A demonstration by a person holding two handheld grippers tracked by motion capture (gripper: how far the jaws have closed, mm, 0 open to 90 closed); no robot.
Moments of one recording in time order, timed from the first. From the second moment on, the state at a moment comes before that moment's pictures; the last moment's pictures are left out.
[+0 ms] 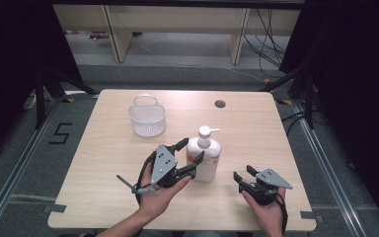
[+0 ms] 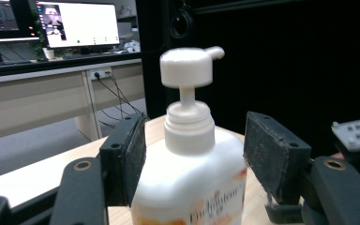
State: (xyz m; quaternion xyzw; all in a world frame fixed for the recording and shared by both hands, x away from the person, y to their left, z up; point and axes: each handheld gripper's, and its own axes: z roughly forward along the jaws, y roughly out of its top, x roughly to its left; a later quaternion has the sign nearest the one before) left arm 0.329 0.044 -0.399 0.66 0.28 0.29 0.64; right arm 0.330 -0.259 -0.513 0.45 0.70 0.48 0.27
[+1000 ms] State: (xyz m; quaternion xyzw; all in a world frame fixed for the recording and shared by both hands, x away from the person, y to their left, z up) left arm 0.357 0.009 -0.384 0.65 0.33 0.32 0.61; right arm 0.331 -0.259 -0.513 0.45 0.70 0.48 0.26
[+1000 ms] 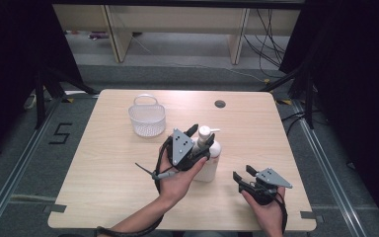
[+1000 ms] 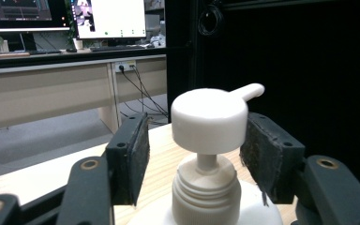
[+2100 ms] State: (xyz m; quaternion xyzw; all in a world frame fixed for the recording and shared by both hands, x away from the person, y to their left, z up) left arm 0.361 0.011 -0.372 0.66 0.32 0.30 0.61; right arm 0.331 -0.258 -0.513 0.45 0.70 0.48 0.25
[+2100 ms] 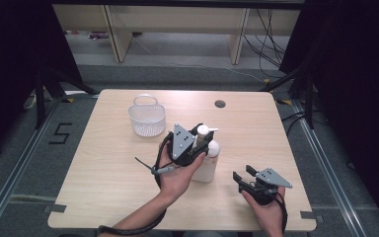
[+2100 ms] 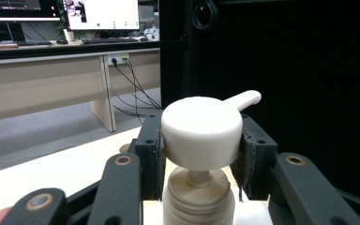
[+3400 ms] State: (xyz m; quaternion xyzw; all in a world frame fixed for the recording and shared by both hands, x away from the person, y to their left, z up) left arm 0.385 0.090 -0.329 0.62 0.35 0.35 0.60; right arm 0.332 -0.258 -0.513 0.45 0.71 0.48 0.26
